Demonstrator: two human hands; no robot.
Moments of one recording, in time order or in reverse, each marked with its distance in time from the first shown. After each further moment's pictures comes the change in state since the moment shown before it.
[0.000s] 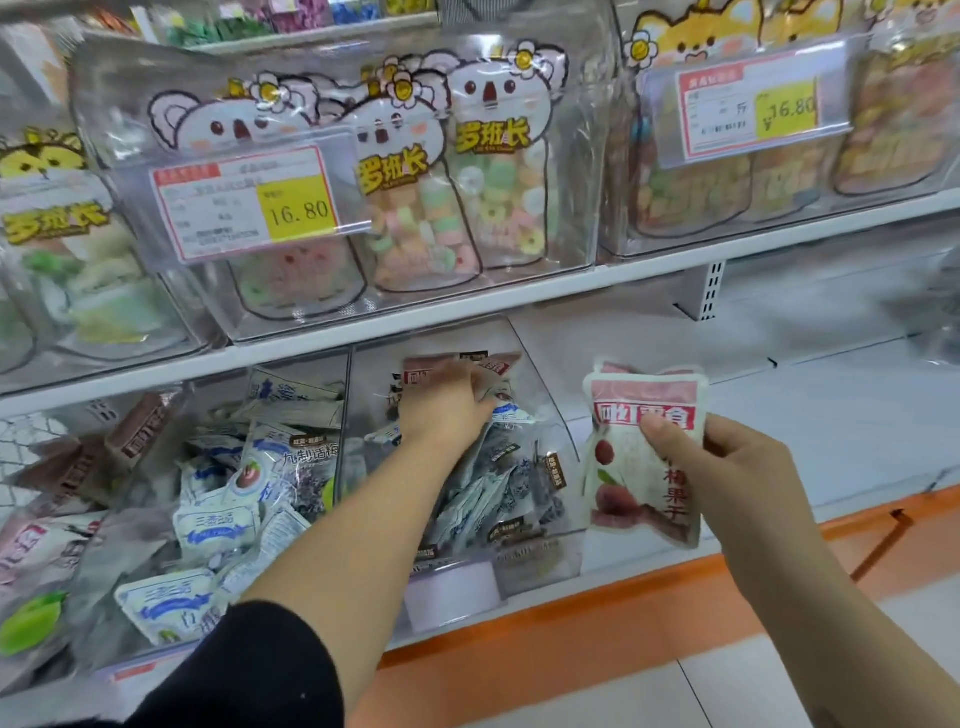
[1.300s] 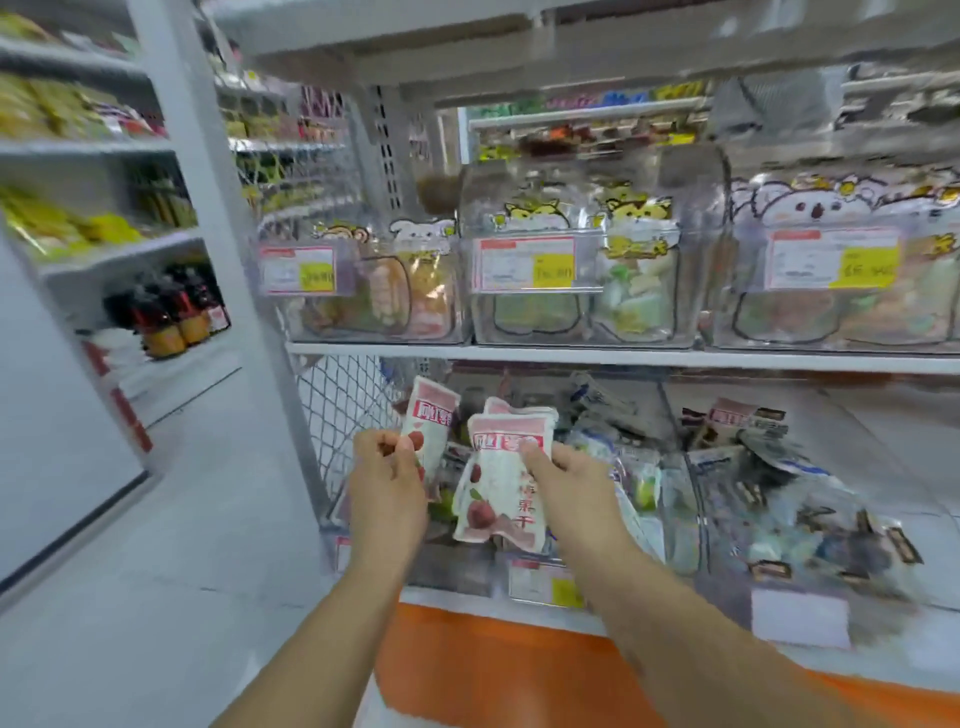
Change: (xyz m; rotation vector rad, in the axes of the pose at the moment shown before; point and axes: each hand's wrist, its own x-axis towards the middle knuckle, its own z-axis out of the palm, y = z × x) left_hand -0.223 -0.264 -0.139 -0.752 0.679 -0.551; right_hand -0.150 0.009 0.313 -0.102 -0.615 -0.089
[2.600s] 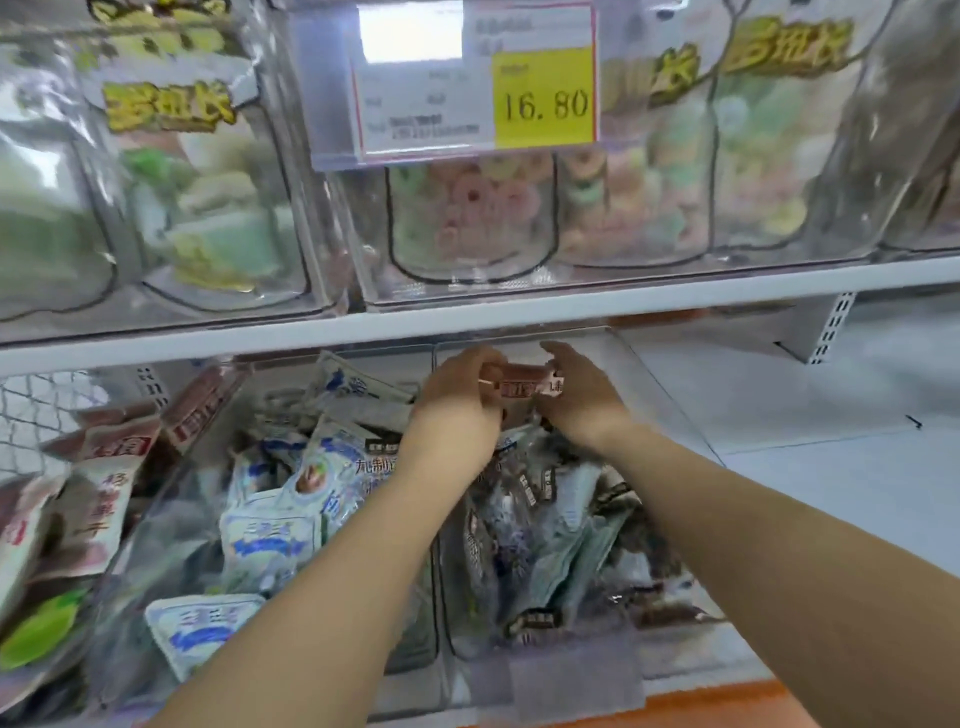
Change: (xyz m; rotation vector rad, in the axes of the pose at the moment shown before) left_hand -0.024 0.077 0.294 0.291 -0.601 0.348; right_hand 0.169 0.075 -0.250 -0.737 0.218 -0.044
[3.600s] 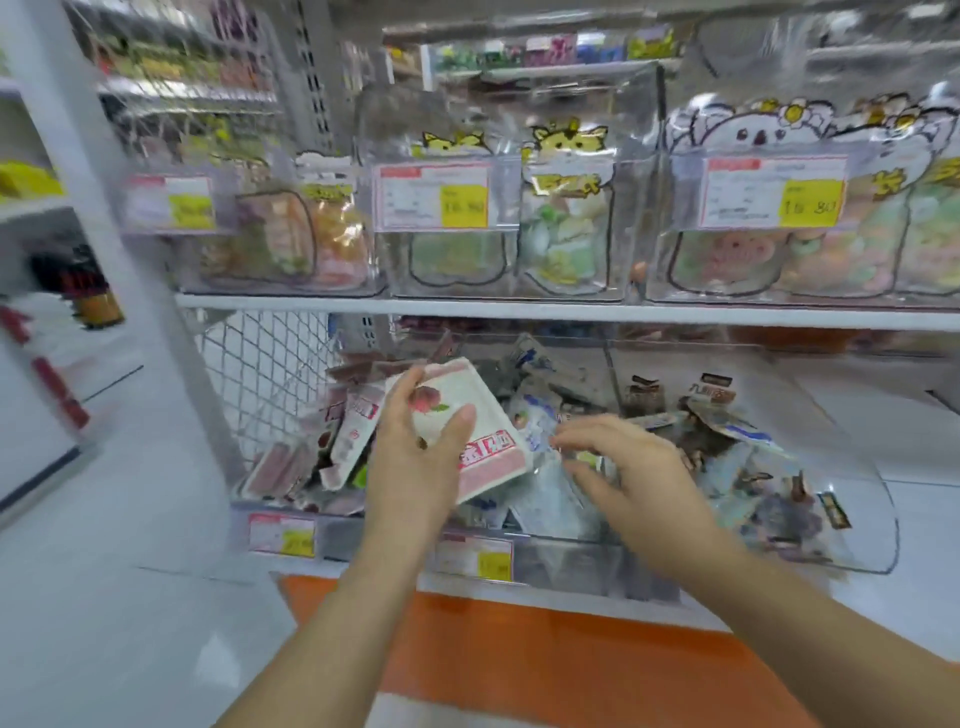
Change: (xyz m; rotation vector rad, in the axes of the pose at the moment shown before) left_hand -0.162 -0.076 -0.153 -0.503 0.449 -0.244; right_hand -0.181 -0.112 0.030 0.080 -0.001 -0.674
